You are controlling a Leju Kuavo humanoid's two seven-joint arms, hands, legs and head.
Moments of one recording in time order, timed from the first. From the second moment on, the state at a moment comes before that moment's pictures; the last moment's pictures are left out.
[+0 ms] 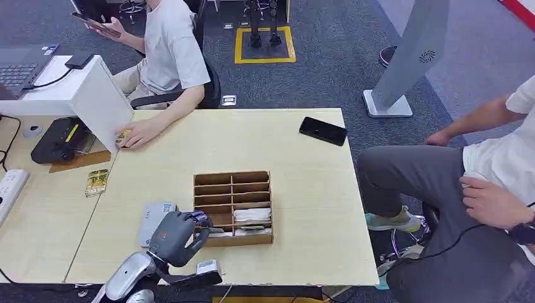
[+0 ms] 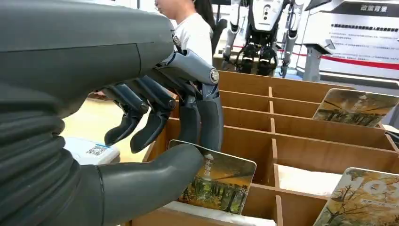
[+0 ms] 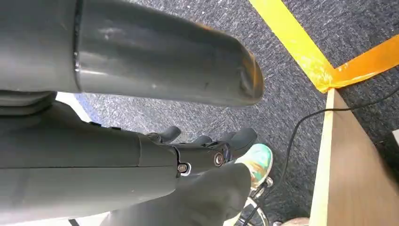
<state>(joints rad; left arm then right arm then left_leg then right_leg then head) -0.06 0.22 -0.56 -1.51 -1.06 0.23 -0.20 -0.10 -0.05 -0.08 -0.23 1.13 -0.23 -0.12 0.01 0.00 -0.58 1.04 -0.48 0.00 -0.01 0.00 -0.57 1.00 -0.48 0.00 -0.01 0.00</state>
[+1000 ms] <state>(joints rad) -0.05 0.22 -0.56 -1.50 -1.03 0.23 -0.22 -0.10 -0.05 -0.08 -0.24 1.15 -0.23 -0.12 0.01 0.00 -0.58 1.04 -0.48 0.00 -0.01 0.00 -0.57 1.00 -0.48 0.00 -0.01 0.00</state>
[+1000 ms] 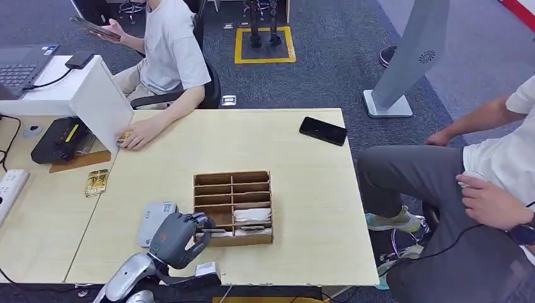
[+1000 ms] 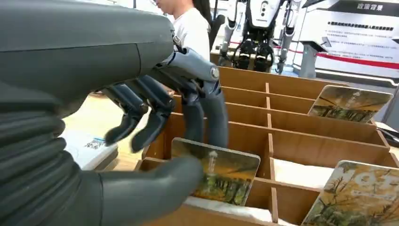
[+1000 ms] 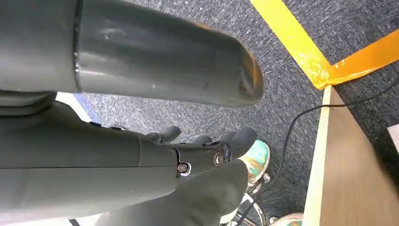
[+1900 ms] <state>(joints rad) -0.04 0.22 -0.55 -1.50 -1.03 0.23 -0.22 -0.10 -0.05 -0.10 -0.24 1.16 -0.23 -0.12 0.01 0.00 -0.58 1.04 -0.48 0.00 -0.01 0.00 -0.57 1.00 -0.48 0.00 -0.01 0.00</state>
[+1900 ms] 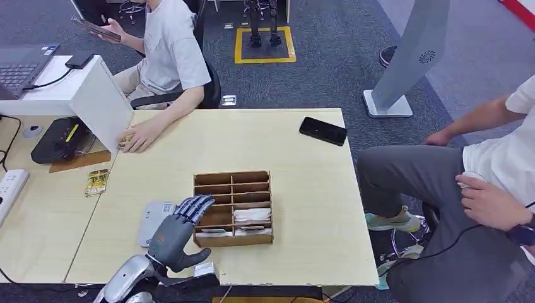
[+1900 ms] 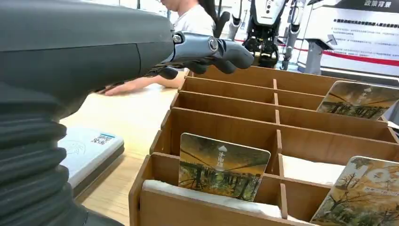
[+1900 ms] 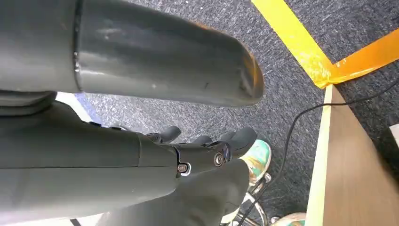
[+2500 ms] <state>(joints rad) -0.04 0.22 -0.55 -1.49 -1.04 0.23 -0.22 -0.10 -0.05 -0.10 -0.24 1.17 -0.23 -0.12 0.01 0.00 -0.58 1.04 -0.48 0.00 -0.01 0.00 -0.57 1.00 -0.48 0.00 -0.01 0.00</state>
